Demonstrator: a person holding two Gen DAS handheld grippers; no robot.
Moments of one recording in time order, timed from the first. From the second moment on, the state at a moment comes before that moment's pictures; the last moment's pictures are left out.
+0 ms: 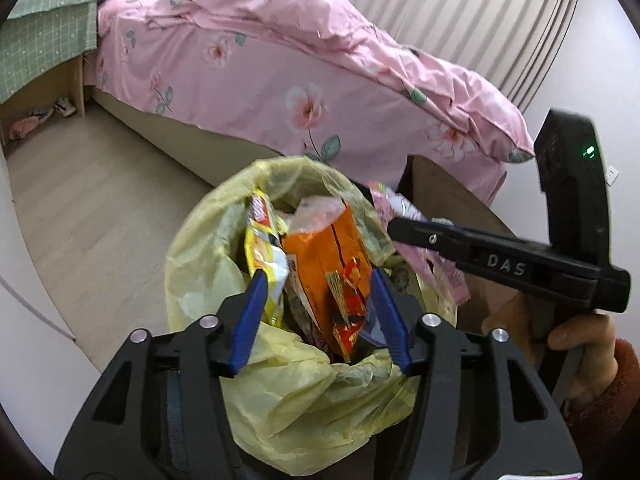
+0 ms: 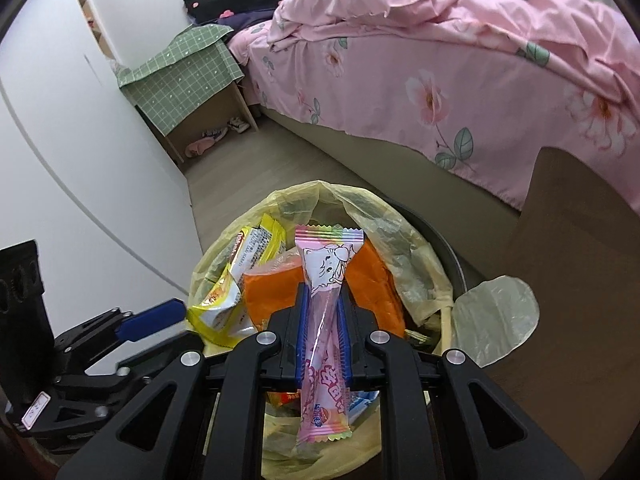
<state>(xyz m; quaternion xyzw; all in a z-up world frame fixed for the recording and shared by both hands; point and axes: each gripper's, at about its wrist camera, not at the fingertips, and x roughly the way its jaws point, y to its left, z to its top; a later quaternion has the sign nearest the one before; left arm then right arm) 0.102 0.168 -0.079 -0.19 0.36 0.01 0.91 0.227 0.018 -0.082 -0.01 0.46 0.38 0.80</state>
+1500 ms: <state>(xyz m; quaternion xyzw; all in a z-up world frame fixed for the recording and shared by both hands) -0.053 0.074 0.011 -0.05 0.31 0.08 0.94 -0.024 -0.130 0.009 -0.03 0.31 0.23 0.92</state>
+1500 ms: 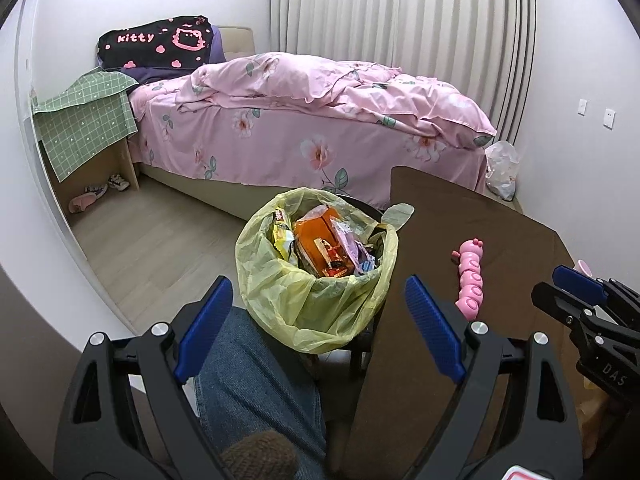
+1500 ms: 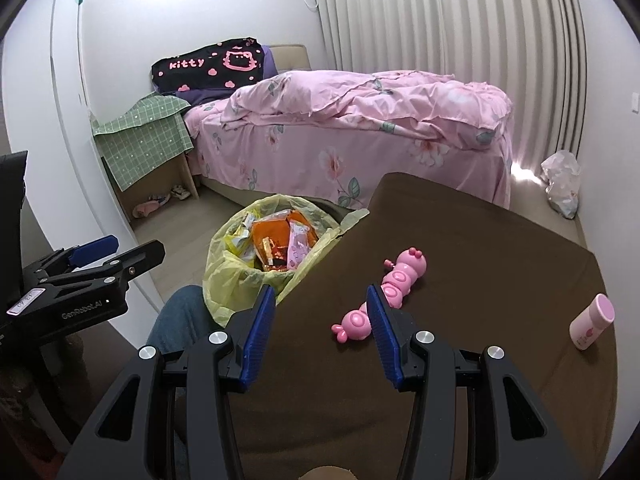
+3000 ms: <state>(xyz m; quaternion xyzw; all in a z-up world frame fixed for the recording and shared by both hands) -0.052 0.074 0.007 -0.04 0.31 0.07 0.95 -0.020 -0.129 0.006 -0.02 0.31 0.24 0.92</state>
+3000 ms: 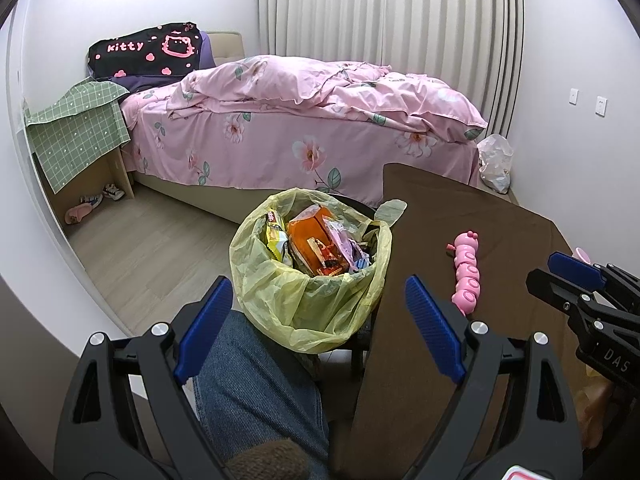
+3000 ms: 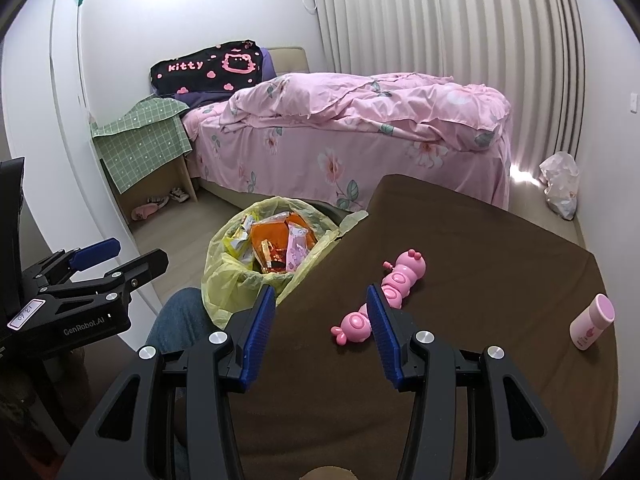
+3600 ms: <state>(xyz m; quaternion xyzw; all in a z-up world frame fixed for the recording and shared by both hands) -0.052 0.073 0.008 -0.04 0.31 0.07 0.95 -0.022 -0.128 0.006 -0.02 0.31 0.24 0.92</state>
